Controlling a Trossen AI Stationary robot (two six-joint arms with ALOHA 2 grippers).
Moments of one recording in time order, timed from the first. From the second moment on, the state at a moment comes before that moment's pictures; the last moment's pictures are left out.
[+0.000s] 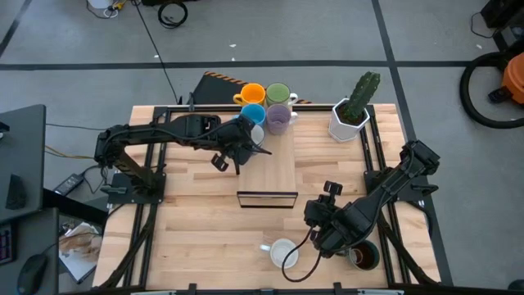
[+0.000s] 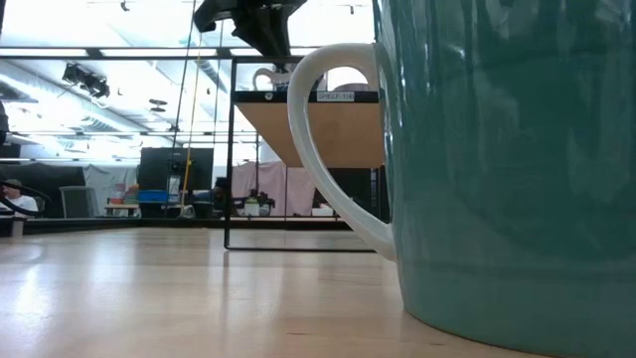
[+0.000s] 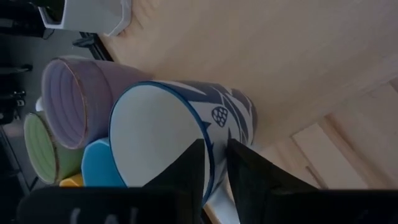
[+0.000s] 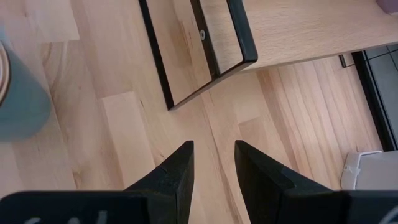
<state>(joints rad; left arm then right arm) 0.08 1.60 1.64 -1.02 -0.31 0.91 0.68 1.71 1.50 -1.35 0.61 0.92</state>
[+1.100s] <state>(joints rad) 0.02 1.60 1.64 -1.02 -0.54 0.99 0.68 1.71 1.50 -1.31 0.61 0.89</state>
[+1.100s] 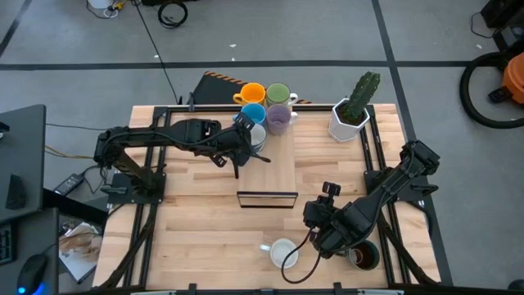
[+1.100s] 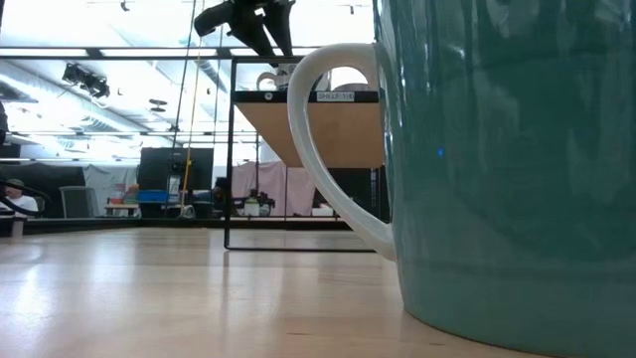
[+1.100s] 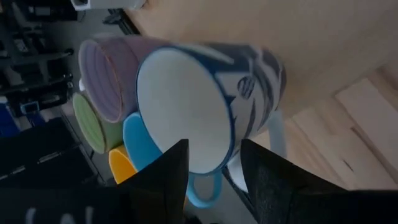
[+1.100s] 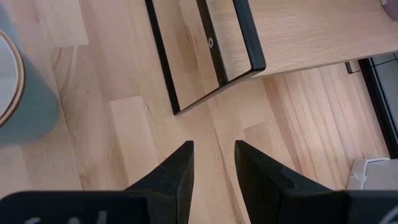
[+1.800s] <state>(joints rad) -0.13 1.50 1.61 -0.97 -0.05 0.38 0.61 1.67 1.58 -1.44 0.15 0.78</state>
